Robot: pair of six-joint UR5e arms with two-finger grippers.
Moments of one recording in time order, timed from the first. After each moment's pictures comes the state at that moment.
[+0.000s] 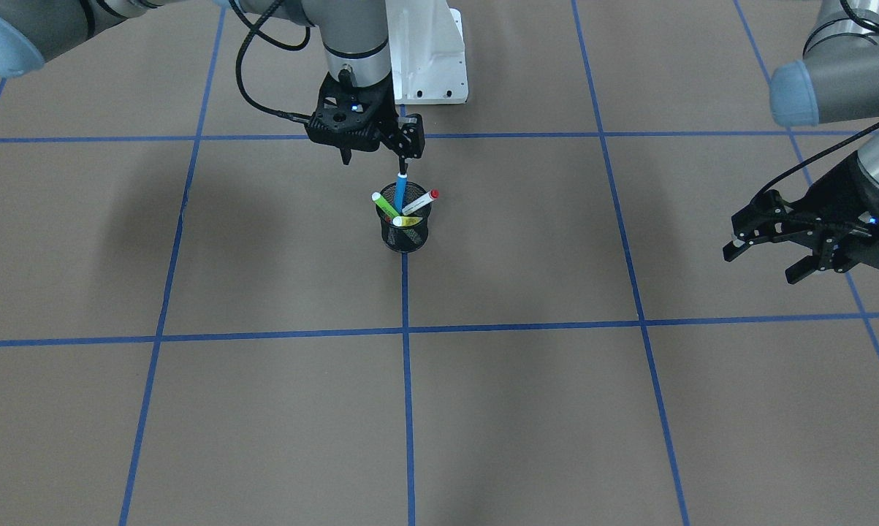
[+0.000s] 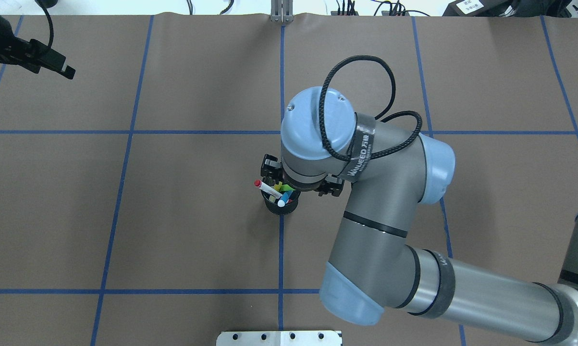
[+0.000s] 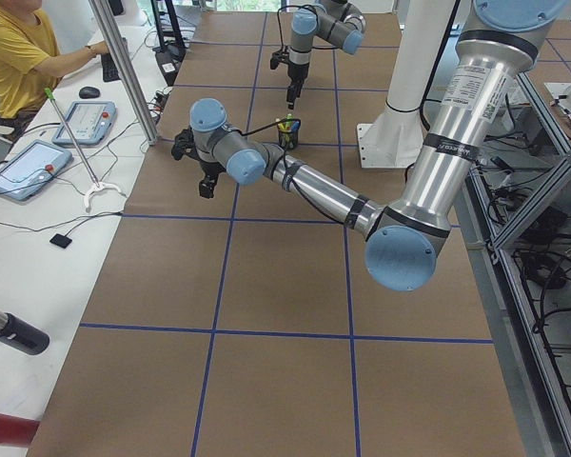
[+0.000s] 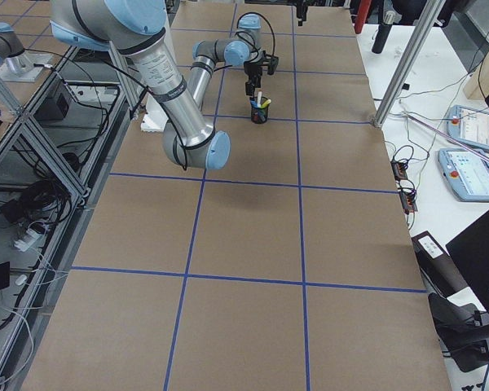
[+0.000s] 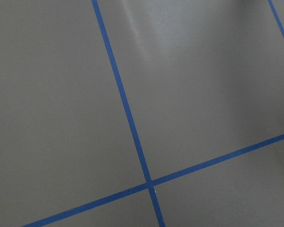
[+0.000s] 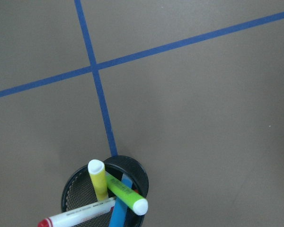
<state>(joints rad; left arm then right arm) -1.20 -1.91 -1.69 -1.85 -2.39 -0.49 0.46 -0.77 1.83 -1.87 1.79 1.52</state>
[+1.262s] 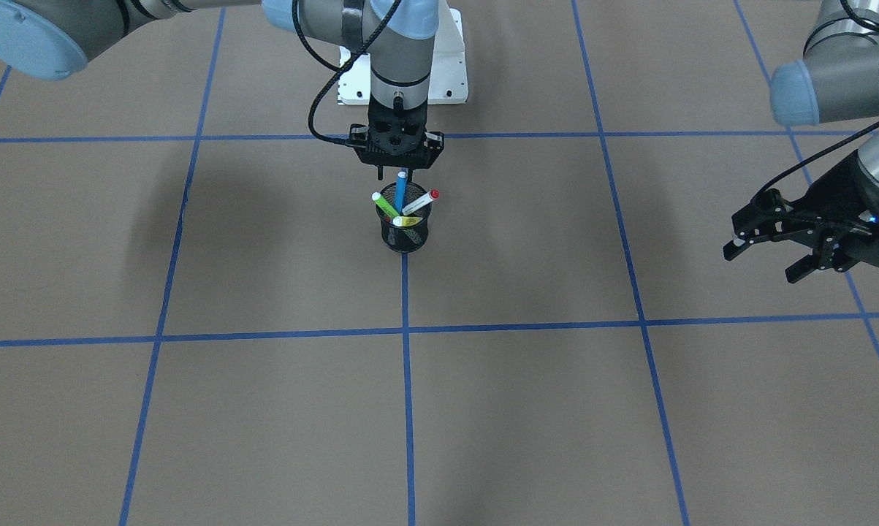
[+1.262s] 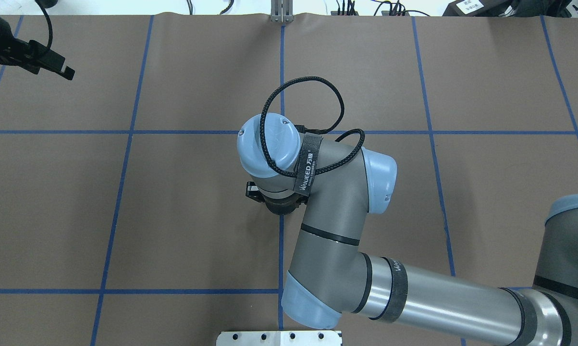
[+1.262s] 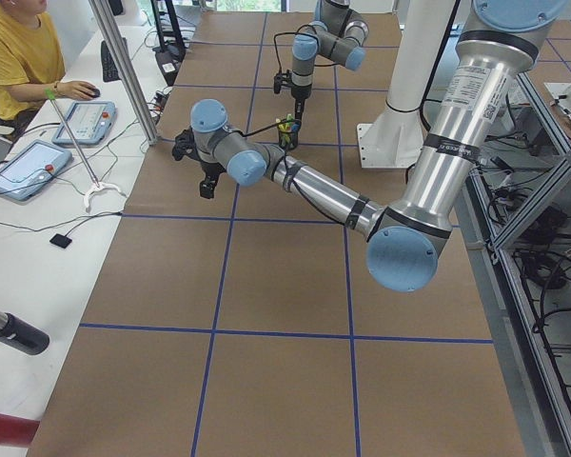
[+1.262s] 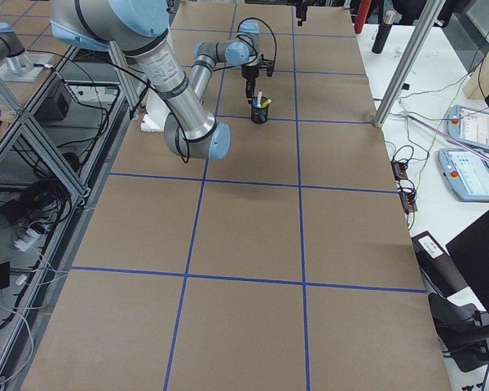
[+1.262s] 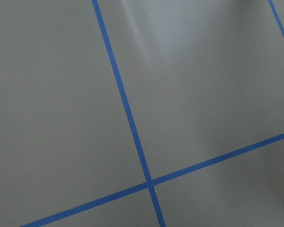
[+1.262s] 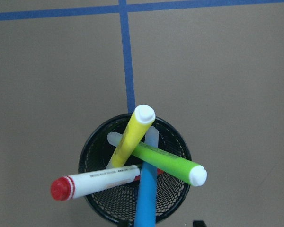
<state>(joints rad) -1.20 -1.90 -1.69 -1.86 -2.39 -0.49 0.41 -0.71 1.69 -1.87 1.78 1.33</state>
